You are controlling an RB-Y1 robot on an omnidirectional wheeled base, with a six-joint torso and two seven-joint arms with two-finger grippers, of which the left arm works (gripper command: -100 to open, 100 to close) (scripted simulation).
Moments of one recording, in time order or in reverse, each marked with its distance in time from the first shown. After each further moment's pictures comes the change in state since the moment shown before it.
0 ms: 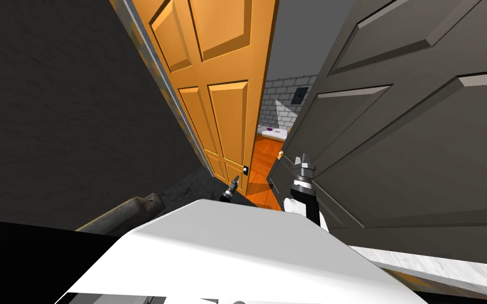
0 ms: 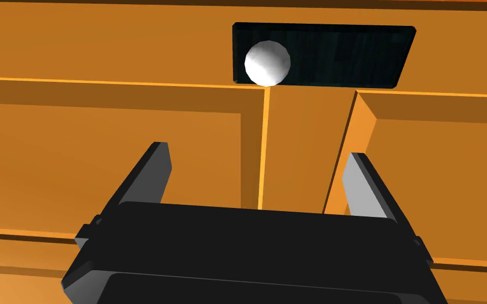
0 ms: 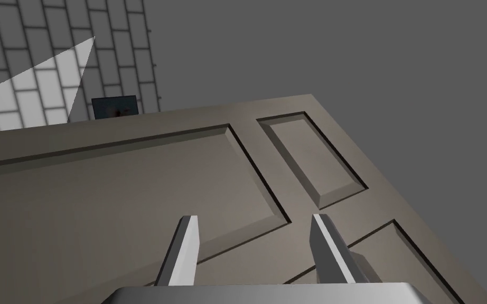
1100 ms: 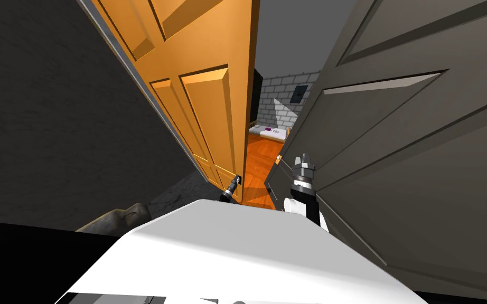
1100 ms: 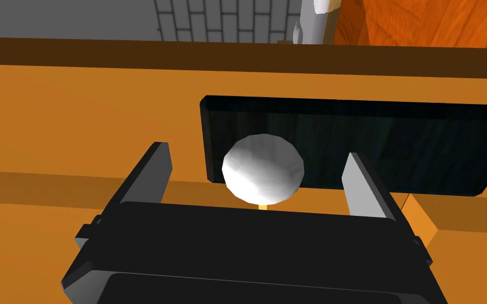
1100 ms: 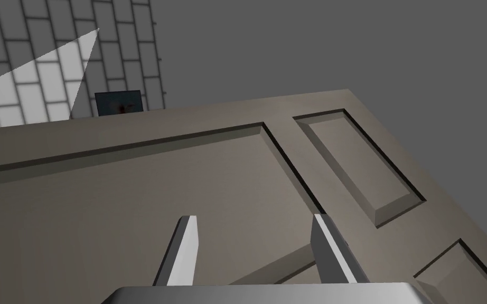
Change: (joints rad) arm -0.020 -0.011 0.021 0.030 0.004 -0.020 -0.013
